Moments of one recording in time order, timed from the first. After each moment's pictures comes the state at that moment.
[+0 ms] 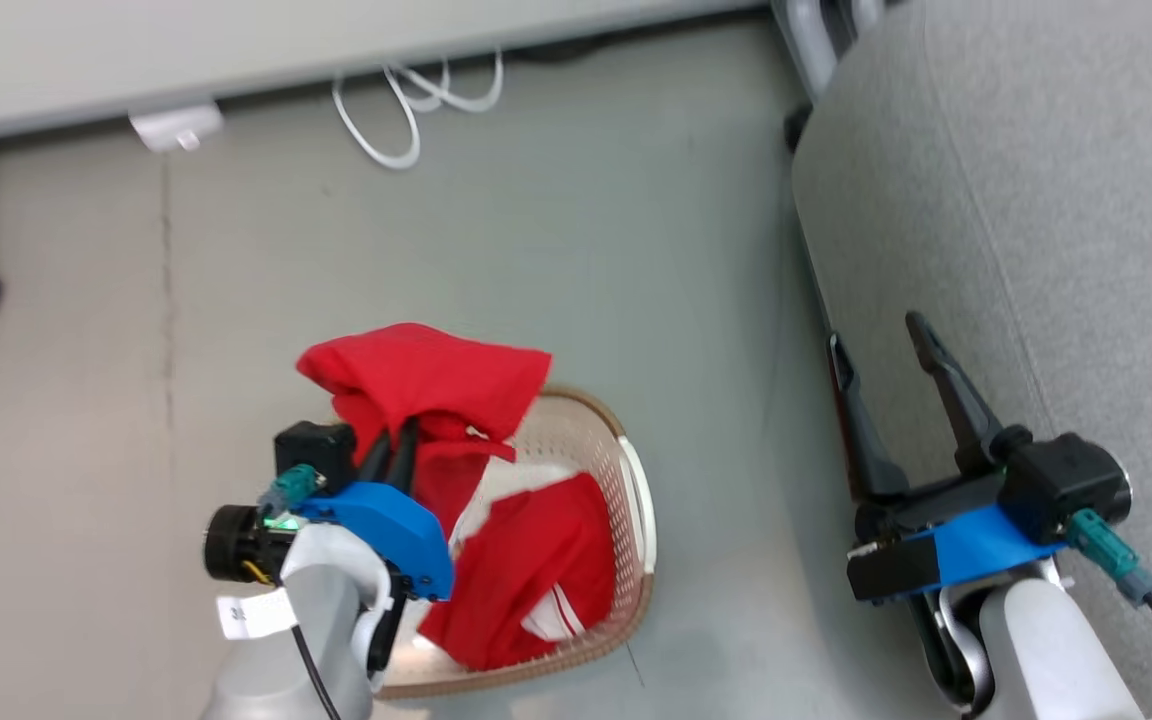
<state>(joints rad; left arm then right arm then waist) -0.56 0.05 -0.37 0.99 -0.41 -0.12 -0.26 -0.26 -0.05 0.10 0.18 0.11 0.13 -0.26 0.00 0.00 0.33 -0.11</state>
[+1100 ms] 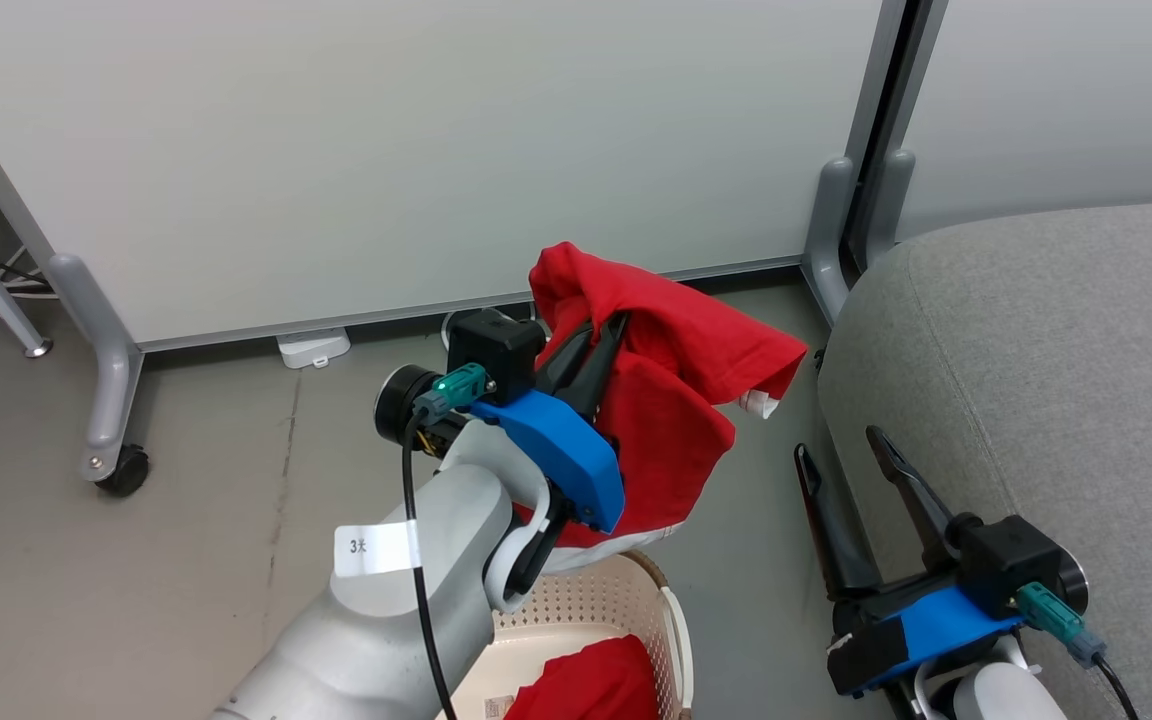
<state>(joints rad) -0.73 0.05 -0.88 0.72 -0.79 -0.03 -0.24 -0.15 -0.05 0.14 0.25 0.13 0.13 -0.26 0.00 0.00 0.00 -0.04</state>
